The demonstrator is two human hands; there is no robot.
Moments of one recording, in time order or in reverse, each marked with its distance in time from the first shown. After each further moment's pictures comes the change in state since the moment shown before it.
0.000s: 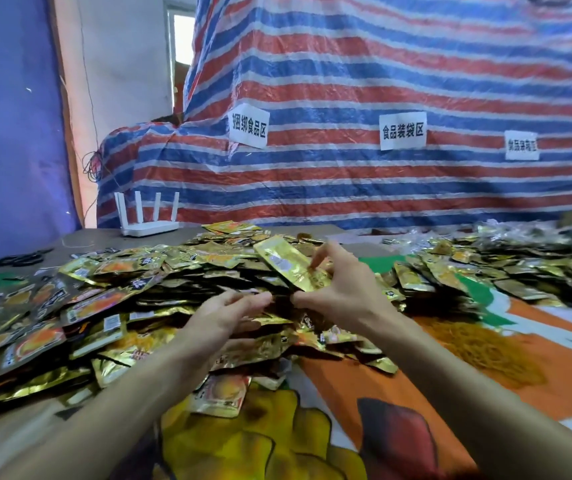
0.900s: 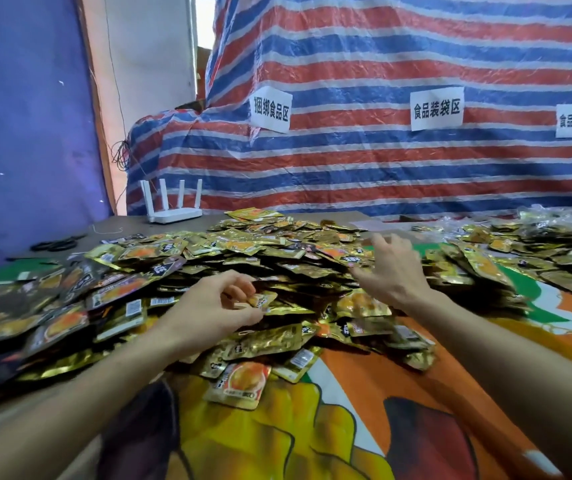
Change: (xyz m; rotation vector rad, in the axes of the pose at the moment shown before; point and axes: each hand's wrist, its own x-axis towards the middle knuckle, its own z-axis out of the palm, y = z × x) left_hand 0.007 0.005 -0.039 0.749 0.069 0.209; right_hand 0.059 0.084 0.009 -0.468 0.029 0.100
